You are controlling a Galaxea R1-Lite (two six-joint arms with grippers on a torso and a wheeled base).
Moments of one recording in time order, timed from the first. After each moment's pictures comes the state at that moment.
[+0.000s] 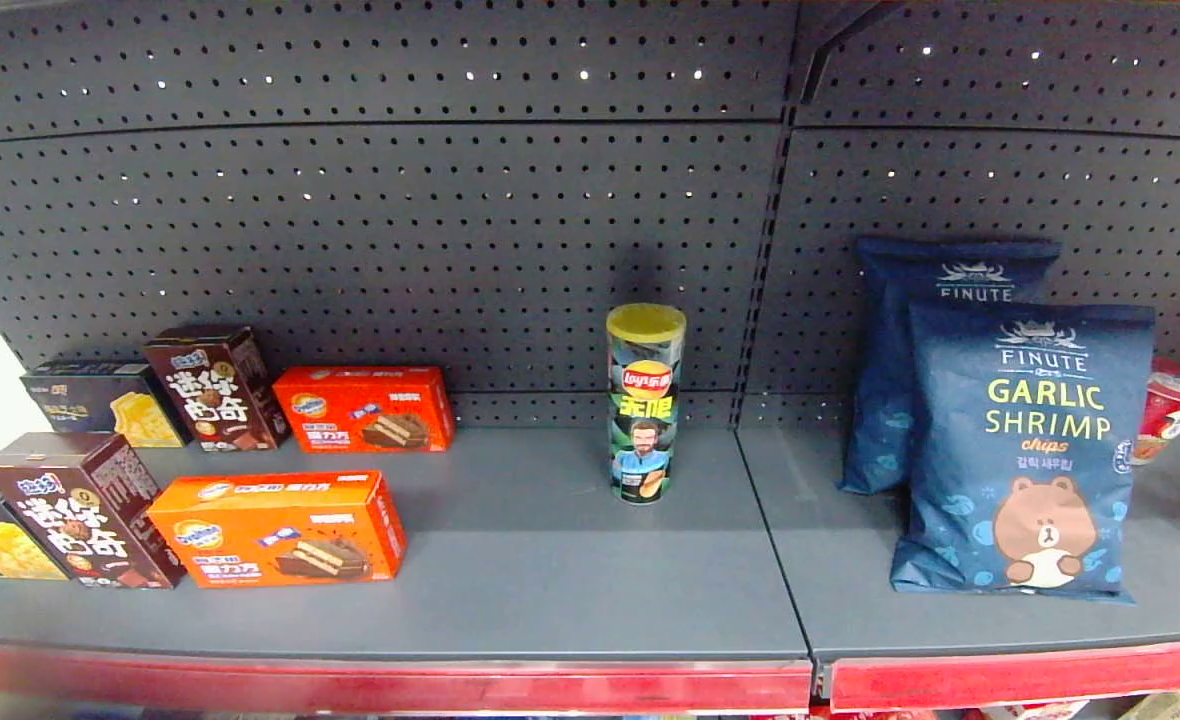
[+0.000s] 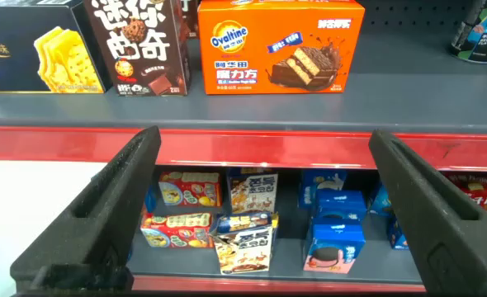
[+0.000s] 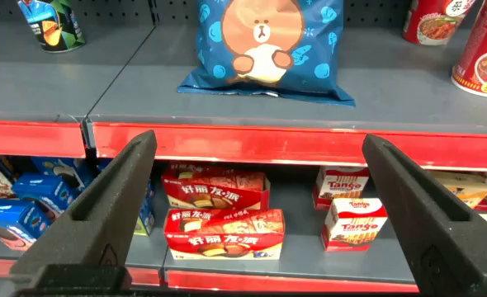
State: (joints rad) left arm 0.00 0.00 0.00 0.00 0.04 -0.02; right arm 0.00 0.01 0.00 0.00 0.06 0.00
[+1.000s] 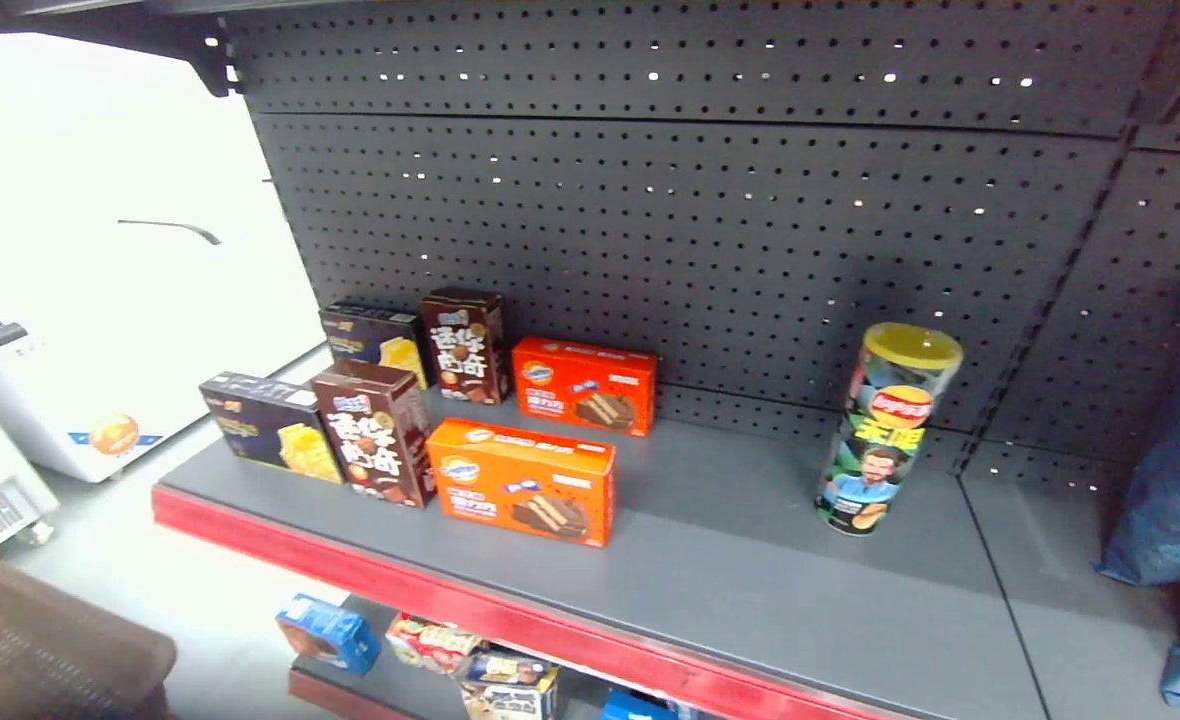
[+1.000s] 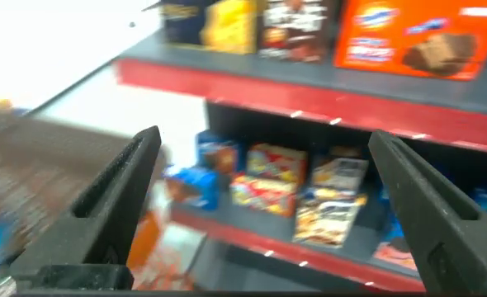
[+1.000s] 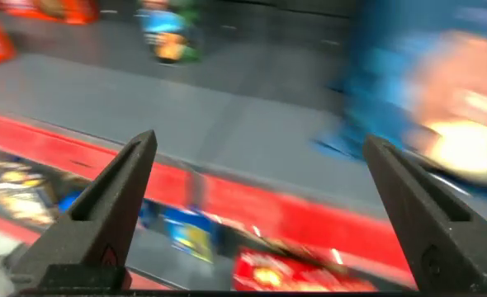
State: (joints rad) left arm 0.00 0.00 0.00 0.00 0.04 -0.02; right arm 0.00 0.01 0.00 0.00 0.06 -0.01
